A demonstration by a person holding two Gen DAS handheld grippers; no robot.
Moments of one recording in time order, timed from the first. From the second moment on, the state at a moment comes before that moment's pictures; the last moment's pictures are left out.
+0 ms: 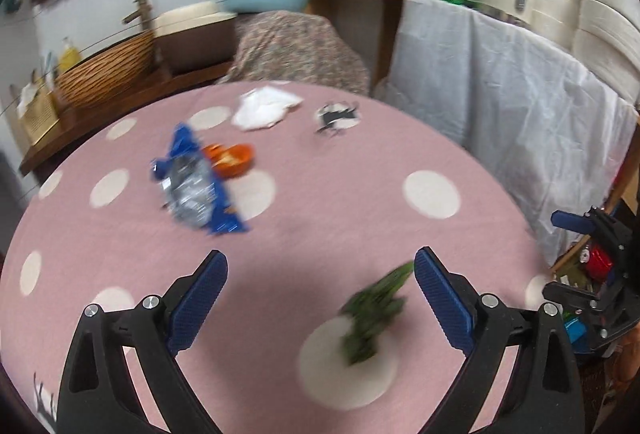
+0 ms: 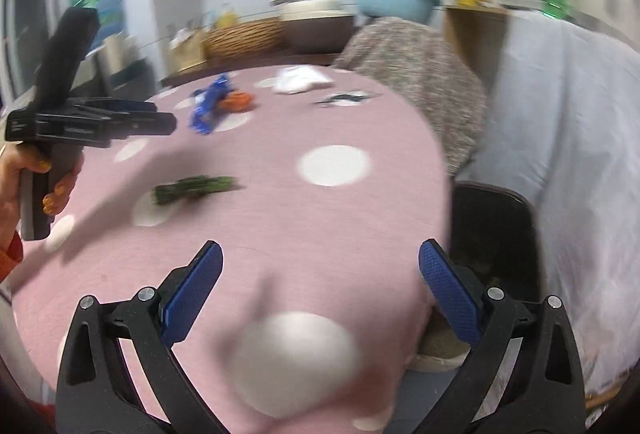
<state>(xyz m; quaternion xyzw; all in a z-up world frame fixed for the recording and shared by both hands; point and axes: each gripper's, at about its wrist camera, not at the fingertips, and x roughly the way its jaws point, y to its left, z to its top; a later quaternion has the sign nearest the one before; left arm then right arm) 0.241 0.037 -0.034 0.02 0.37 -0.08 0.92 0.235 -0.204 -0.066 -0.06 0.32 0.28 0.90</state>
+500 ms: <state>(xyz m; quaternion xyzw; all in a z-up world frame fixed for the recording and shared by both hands) 0.195 0.107 -0.050 -0.03 0.38 -0.04 0.92 0.223 -0.064 -0.059 -0.18 0.33 0.42 0.83</state>
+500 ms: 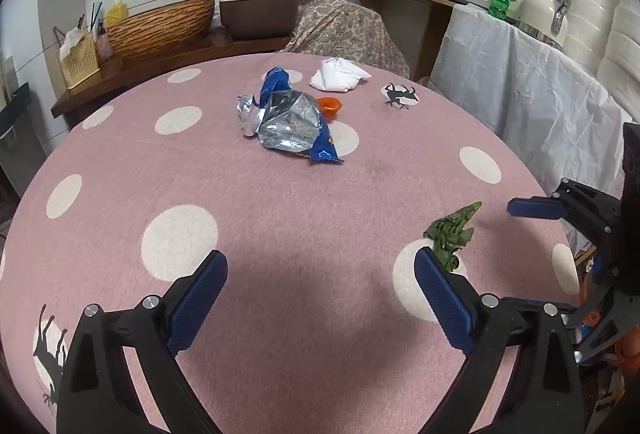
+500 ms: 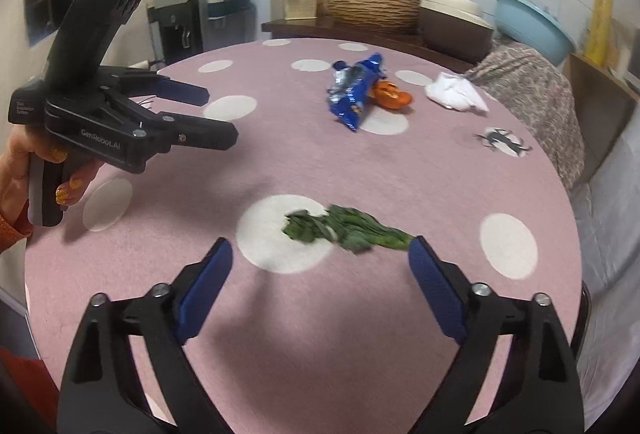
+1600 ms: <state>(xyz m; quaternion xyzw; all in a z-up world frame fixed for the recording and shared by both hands) 0.250 0.122 -0.052 -0.04 0.40 -0.04 0.92 0.239 -0.058 -0.047 -0.16 0.33 0.39 0.85</state>
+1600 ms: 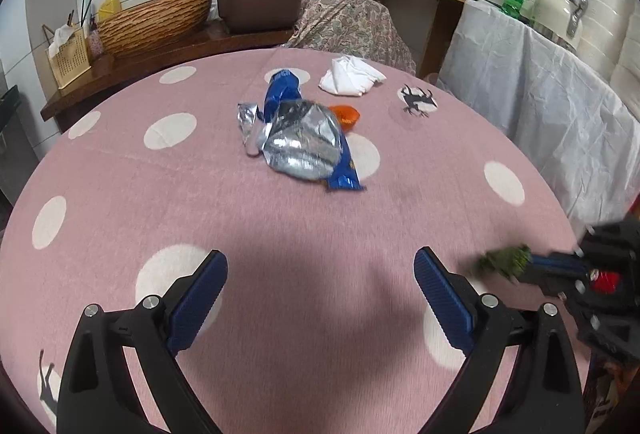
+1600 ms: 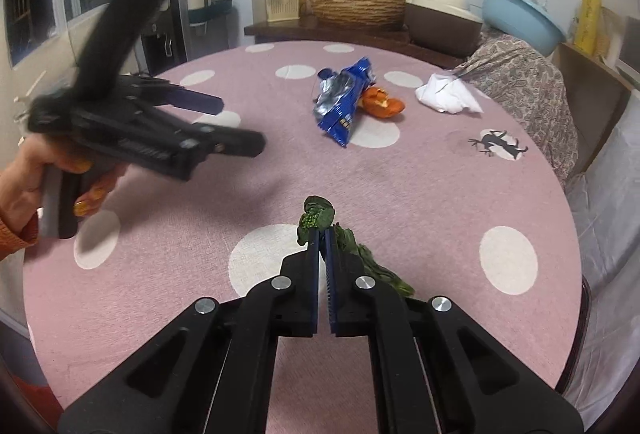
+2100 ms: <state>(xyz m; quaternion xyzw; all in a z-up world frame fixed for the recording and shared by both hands) 0.352 0.092 -0.066 0.03 0.41 0.05 0.91 0.233 -0.091 -0.042 -0.11 0.33 0.37 0.86</state>
